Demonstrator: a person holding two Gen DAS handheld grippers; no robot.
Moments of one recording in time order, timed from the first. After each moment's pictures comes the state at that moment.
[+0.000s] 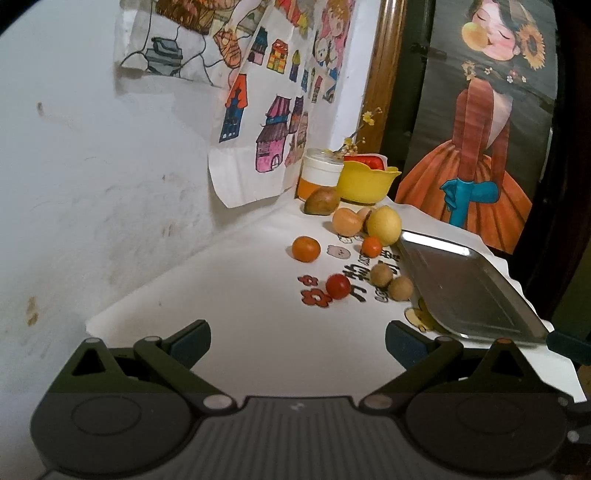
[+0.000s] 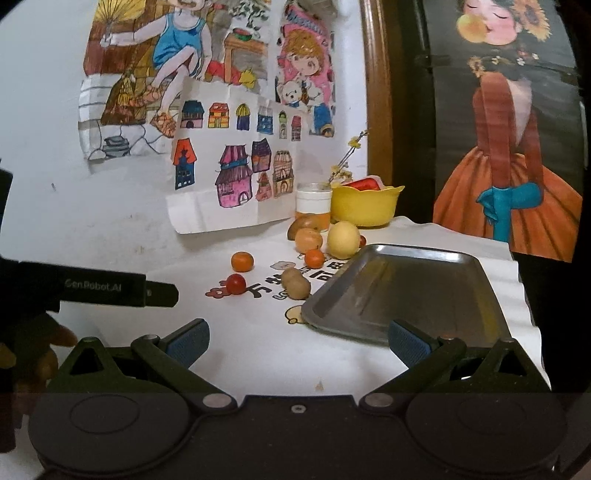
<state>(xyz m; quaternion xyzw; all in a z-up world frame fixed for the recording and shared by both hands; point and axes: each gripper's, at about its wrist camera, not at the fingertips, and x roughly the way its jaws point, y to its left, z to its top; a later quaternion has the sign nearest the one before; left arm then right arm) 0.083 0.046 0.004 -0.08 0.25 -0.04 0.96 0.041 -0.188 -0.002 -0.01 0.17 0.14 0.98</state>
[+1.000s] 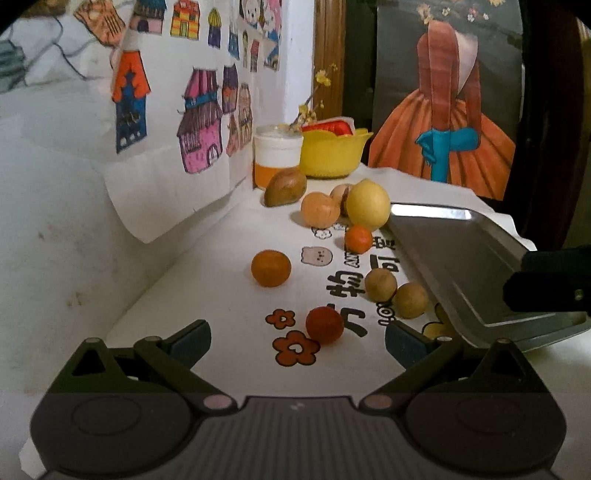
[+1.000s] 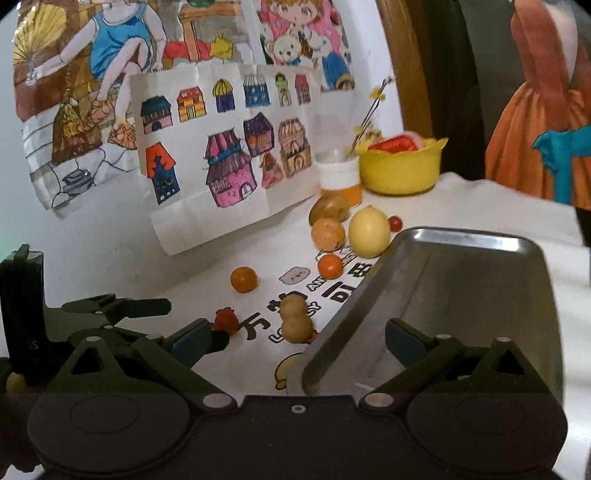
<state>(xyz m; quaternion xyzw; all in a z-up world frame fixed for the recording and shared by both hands) 0.177 0.016 -0.007 0.01 0.29 -0.09 0.95 0.173 -0.222 0.024 0.05 0.28 0.24 0.93</state>
